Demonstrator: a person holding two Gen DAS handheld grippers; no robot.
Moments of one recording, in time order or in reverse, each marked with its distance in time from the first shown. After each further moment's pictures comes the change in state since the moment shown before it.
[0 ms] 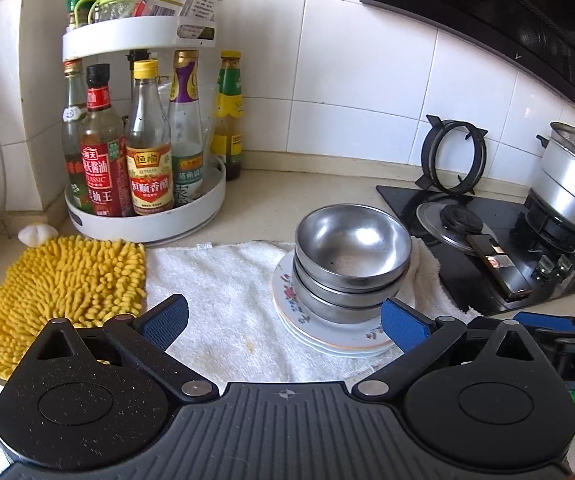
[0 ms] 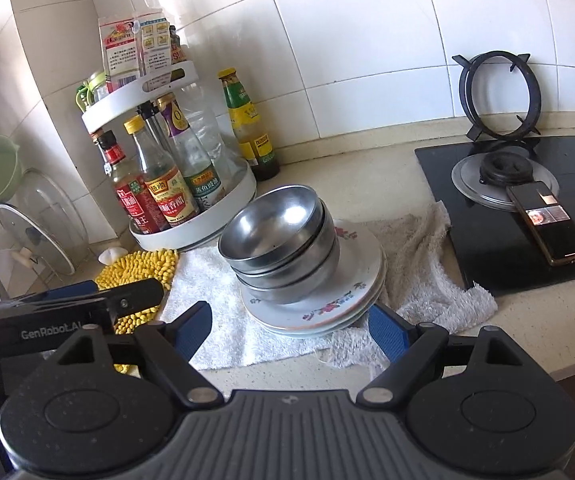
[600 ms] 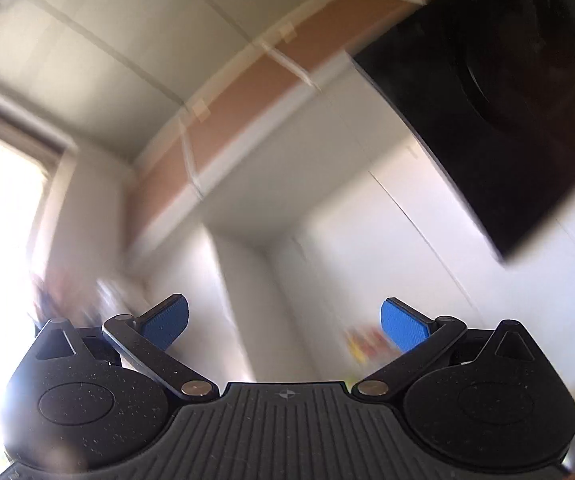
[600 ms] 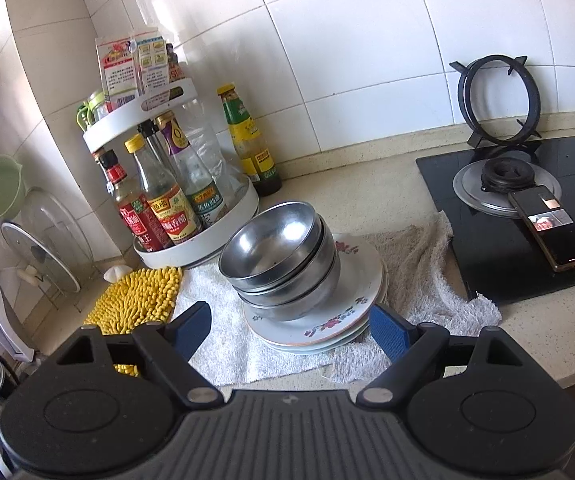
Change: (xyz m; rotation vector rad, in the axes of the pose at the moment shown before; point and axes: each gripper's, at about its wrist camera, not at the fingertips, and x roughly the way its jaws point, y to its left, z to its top) left arm -0.088 -0.078 -0.058 0.496 -1.186 0.864; right arm 0.000 -0.009 0.006 0.021 -0.037 0.028
